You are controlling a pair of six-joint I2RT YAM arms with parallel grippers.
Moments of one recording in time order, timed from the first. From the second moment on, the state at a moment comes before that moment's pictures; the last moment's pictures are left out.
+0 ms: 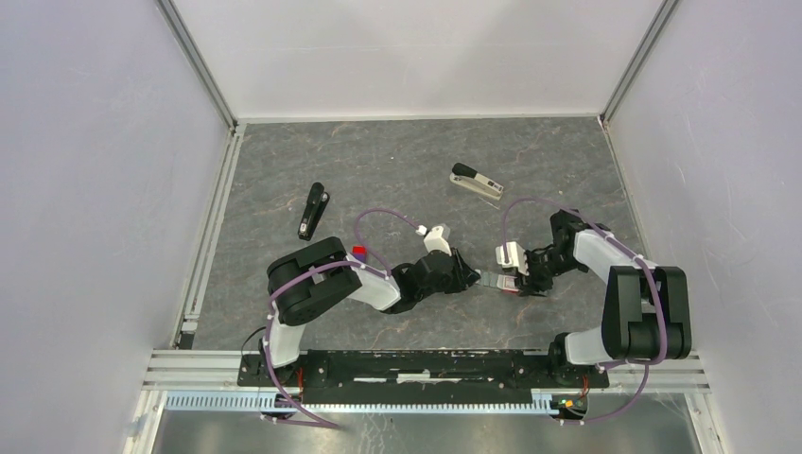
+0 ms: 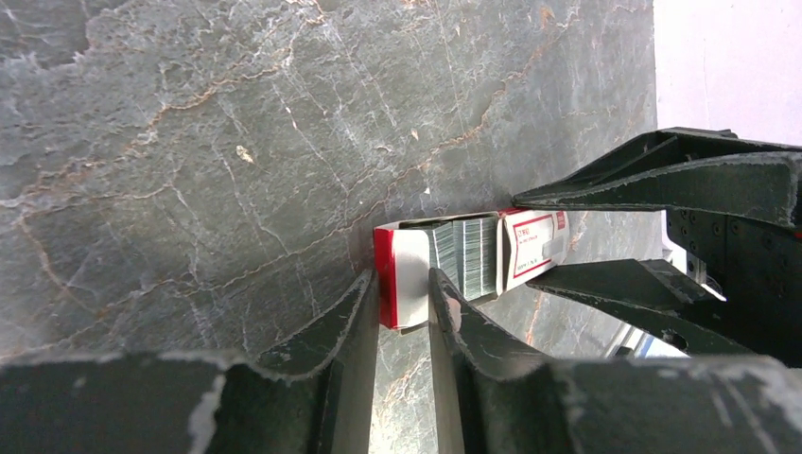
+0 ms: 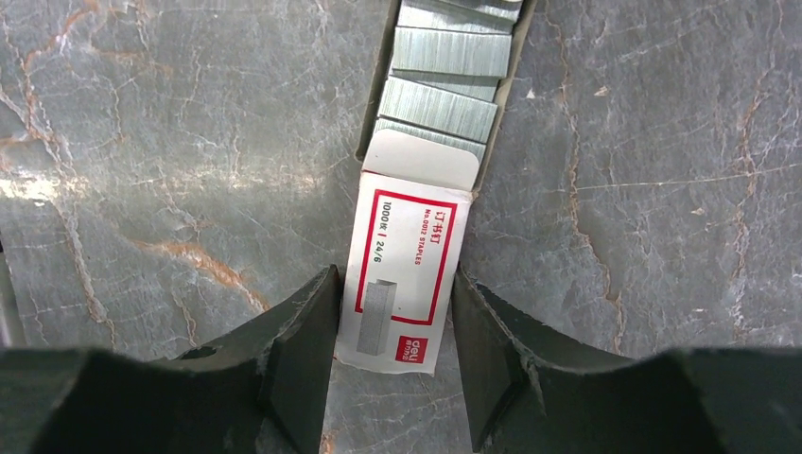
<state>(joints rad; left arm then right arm) -1.11 1.96 0.84 0.65 -0.20 -1.05 -0.03 1.42 0.68 -0.83 -0.65 -1.63</state>
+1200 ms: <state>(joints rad) -1.09 1.87 0.69 0.79 0.03 -0.44 -0.03 1.42 0.67 -0.78 -0.65 -1.53</state>
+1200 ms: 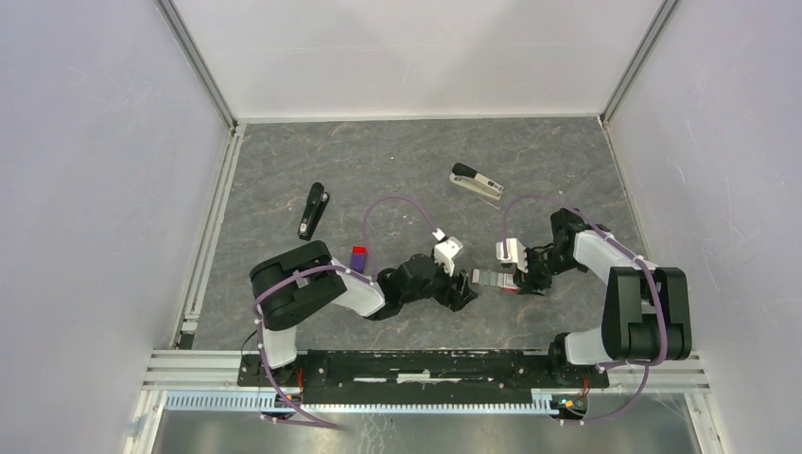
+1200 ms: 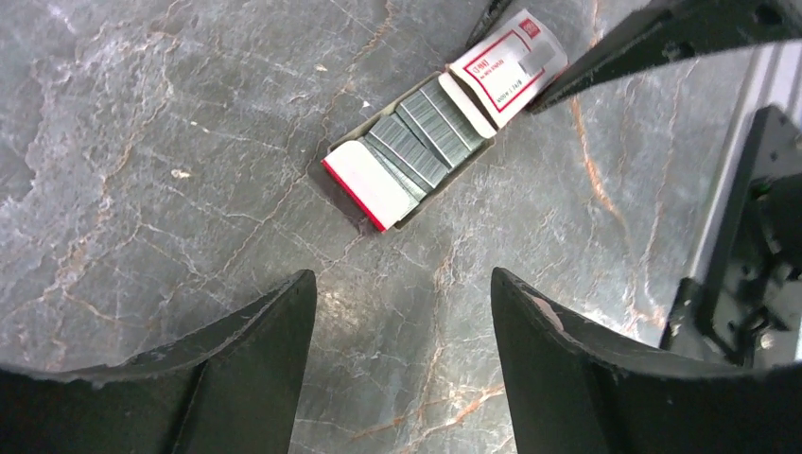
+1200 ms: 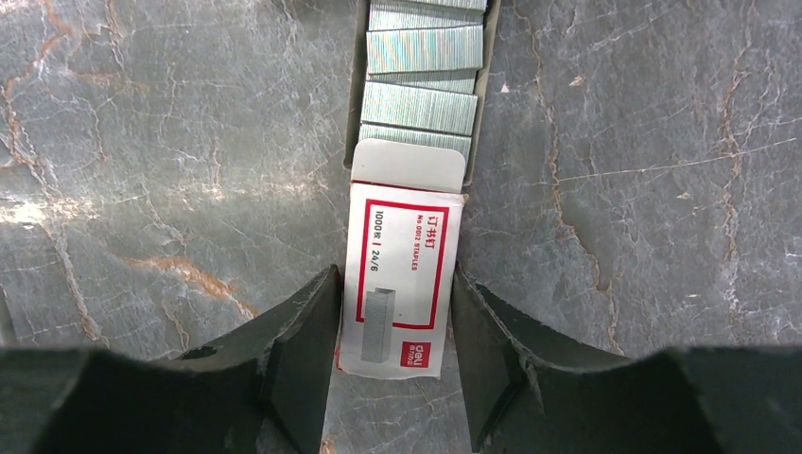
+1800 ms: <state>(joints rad) -1.12 2.00 0.67 1.08 0.05 0.30 -0.03 1.41 0.67 -0.79 -0.65 -1.55</state>
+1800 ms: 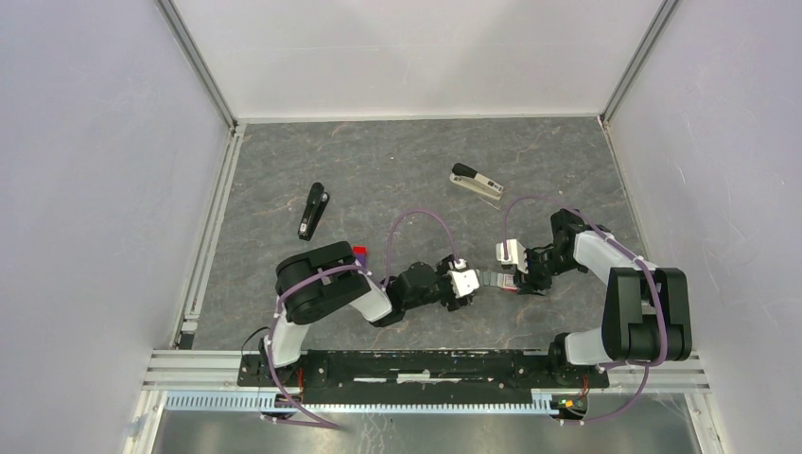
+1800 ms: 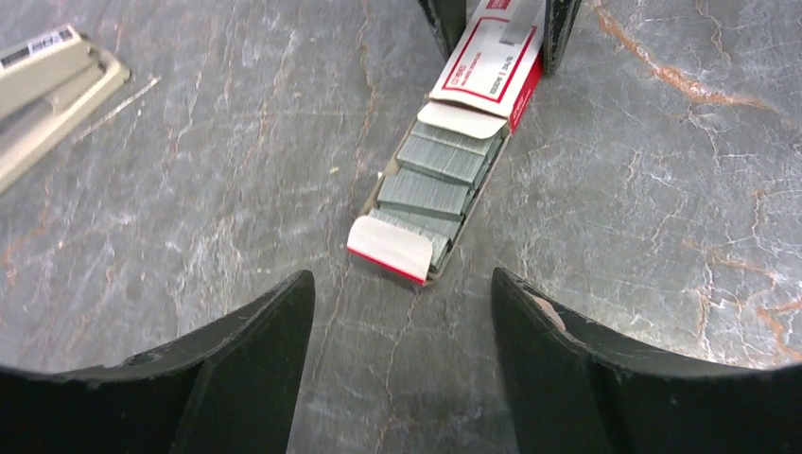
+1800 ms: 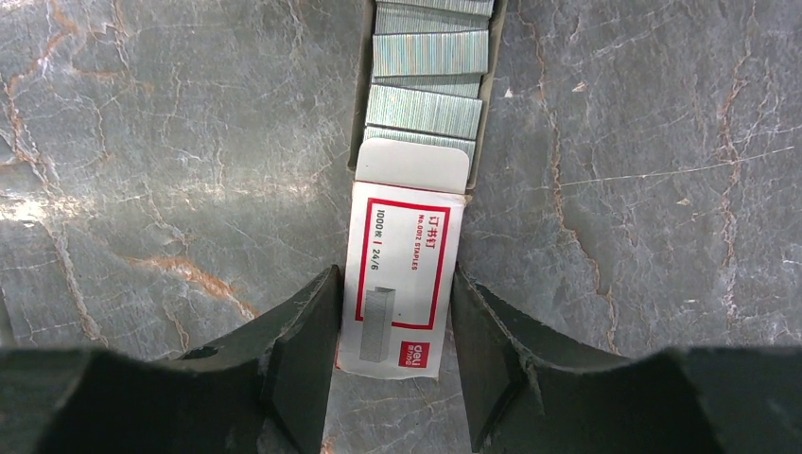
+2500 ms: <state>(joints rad) -0.98 2.08 0.81 1.00 0.48 0.32 -0.03 1.43 0.67 -0.80 -0.68 -1.58</state>
